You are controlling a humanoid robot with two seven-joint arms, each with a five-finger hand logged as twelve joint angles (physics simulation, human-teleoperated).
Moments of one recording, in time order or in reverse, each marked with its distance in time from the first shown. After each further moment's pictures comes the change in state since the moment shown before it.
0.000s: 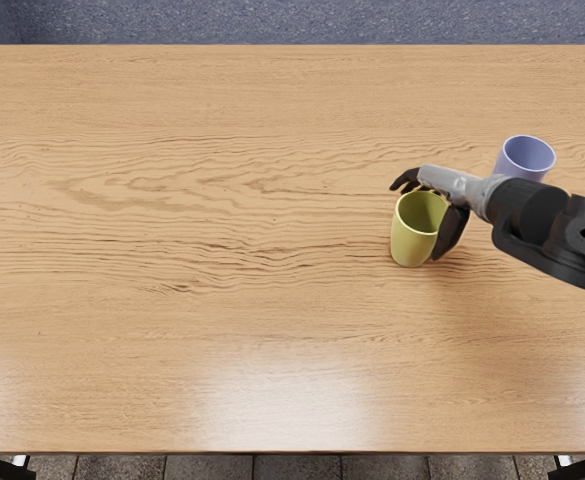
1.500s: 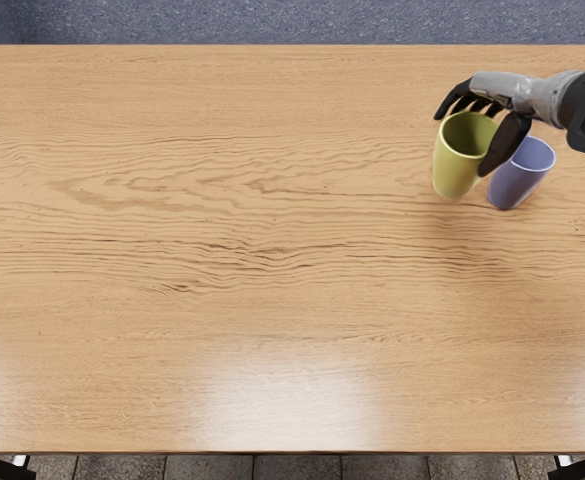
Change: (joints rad) left arm 0.000 0.000 0.000 0.000 0.000 0.000 0.000; right arm 0.153 -0.100 0.185 -0.095 0.068 0.276 0.000
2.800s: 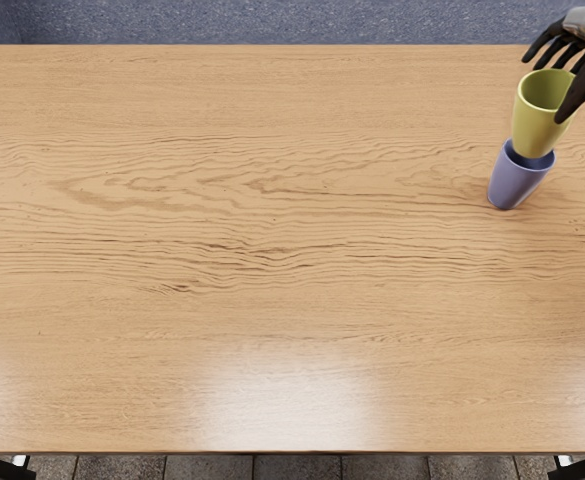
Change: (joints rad) left arm 0.000 0.000 0.000 0.000 0.000 0.000 0.000; right arm 0.130 0.004 -0.021 -0.320 0.005 0.044 0.000
